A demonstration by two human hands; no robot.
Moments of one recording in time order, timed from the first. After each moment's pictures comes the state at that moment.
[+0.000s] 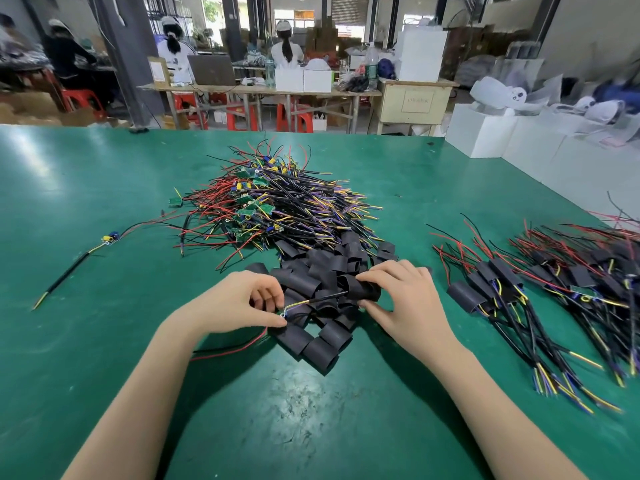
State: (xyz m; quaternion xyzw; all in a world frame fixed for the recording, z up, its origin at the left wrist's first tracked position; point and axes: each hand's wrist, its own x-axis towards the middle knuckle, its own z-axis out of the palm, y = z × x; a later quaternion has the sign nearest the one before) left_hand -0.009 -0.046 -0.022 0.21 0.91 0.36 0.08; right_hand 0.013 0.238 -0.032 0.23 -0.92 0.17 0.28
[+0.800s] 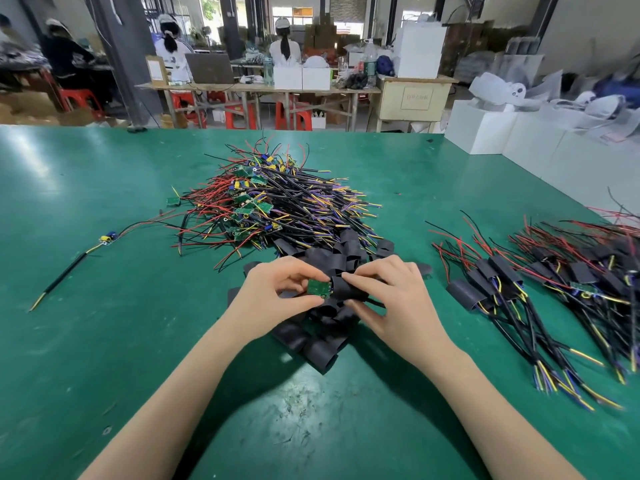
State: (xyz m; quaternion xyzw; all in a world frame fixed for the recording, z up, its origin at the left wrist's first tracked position) left_hand 0.008 0.006 -0.023 0.25 0.81 0.53 -0.08; right_hand 0.018 0.229 -0.030 0.30 -0.87 0.20 0.34
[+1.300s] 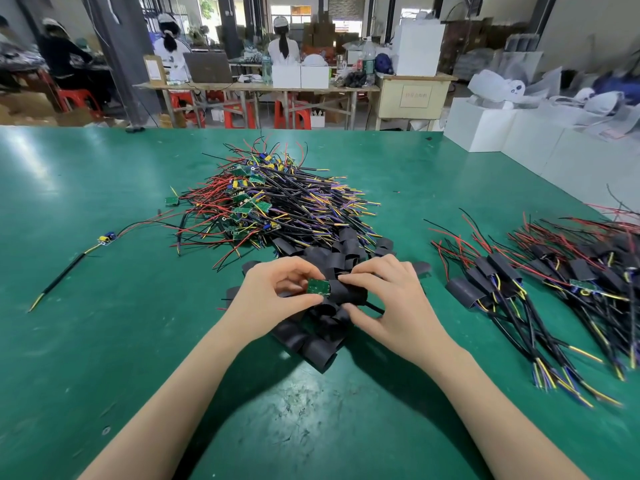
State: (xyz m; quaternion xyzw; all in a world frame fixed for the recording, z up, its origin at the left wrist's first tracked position) left_hand 0.009 0.009 -0.023 0.22 0.80 0.56 -0.06; right_hand 0.023 0.229 -0.026 0.30 -0.88 0.23 0.28
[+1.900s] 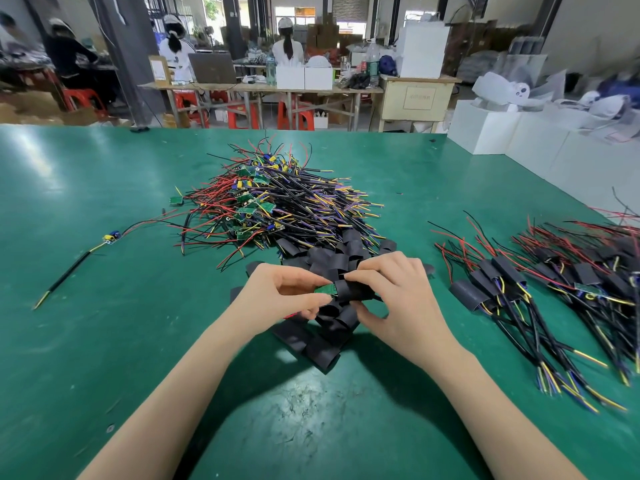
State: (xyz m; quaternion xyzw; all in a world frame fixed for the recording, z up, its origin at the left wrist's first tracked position) left_hand 0.016 0.012 -0.014 0.12 0.74 0.65 0.07; right_hand 0.019 0.228 -0.024 0.31 -0.87 0.18 0.35
